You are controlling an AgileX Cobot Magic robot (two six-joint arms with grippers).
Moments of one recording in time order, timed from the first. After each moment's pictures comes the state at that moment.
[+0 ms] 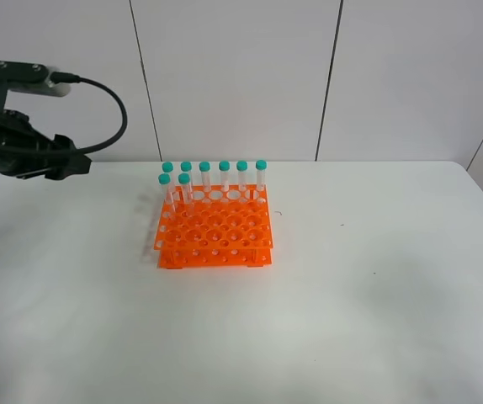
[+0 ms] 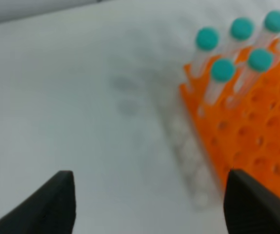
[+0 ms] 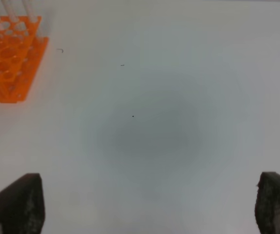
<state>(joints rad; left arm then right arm) 0.00 1.39 -0.90 -0.50 0.38 0.54 0.04 -0.01 -0.53 0.02 1.10 -0.06</state>
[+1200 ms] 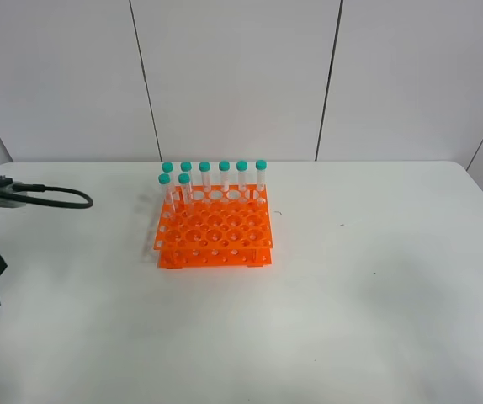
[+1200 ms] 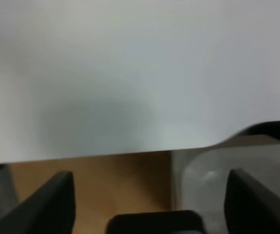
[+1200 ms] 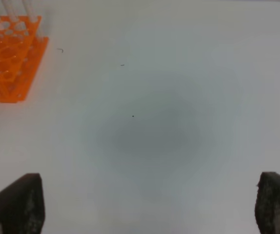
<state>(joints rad) 0.03 1.29 -0.86 -0.09 1.21 0.08 0.04 -0.01 -0.53 0.02 1.10 -0.06</state>
